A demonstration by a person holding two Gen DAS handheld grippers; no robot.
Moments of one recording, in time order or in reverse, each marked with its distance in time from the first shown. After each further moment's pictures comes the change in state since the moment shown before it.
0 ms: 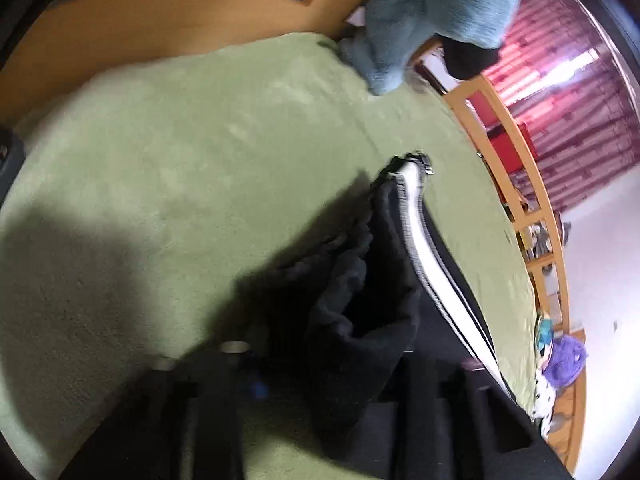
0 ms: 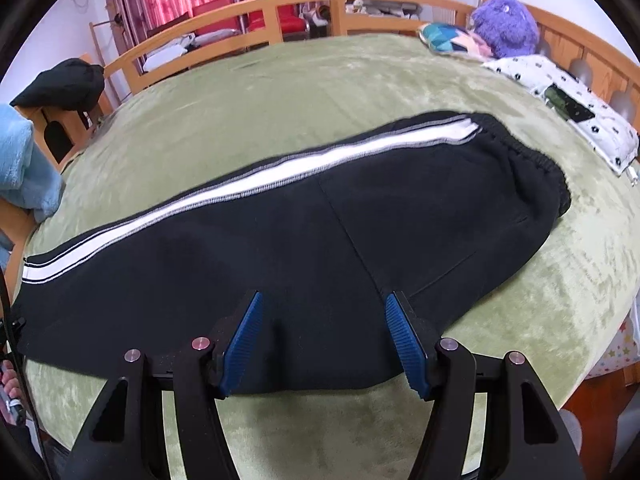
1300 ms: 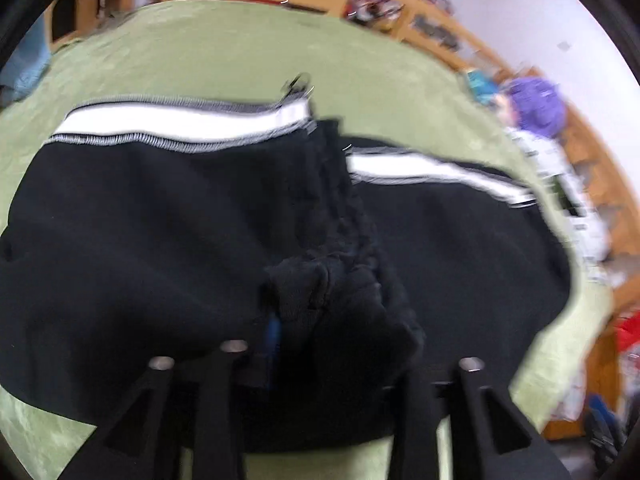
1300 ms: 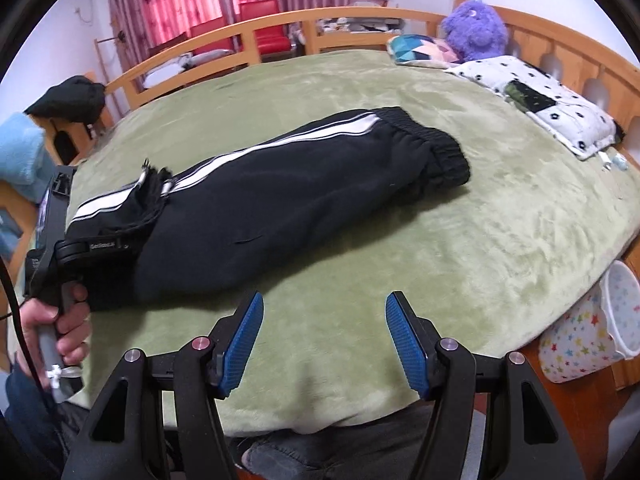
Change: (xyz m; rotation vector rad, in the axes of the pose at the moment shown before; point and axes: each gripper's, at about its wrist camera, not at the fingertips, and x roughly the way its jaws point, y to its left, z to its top) left arm 0.068 -0.337 -0.295 0.707 0.294 -0.112; right arm -0.062 -0.139 -0.047 -0.020 -0.076 0.021
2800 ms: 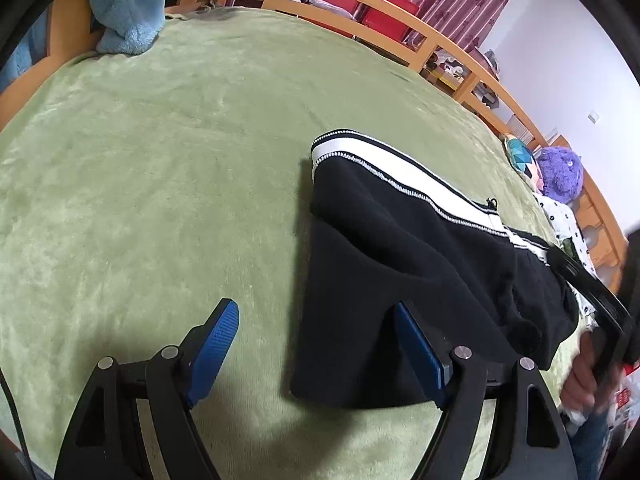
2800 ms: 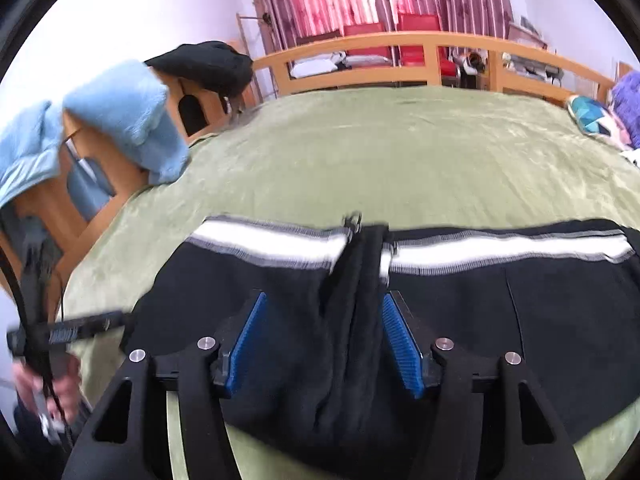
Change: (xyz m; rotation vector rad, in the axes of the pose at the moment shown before) left arm -0.094 0.198 -0.012 -0.155 -0.105 0.080; right arm 0.103 0.218 0.087 -0.285 -0.052 0.399
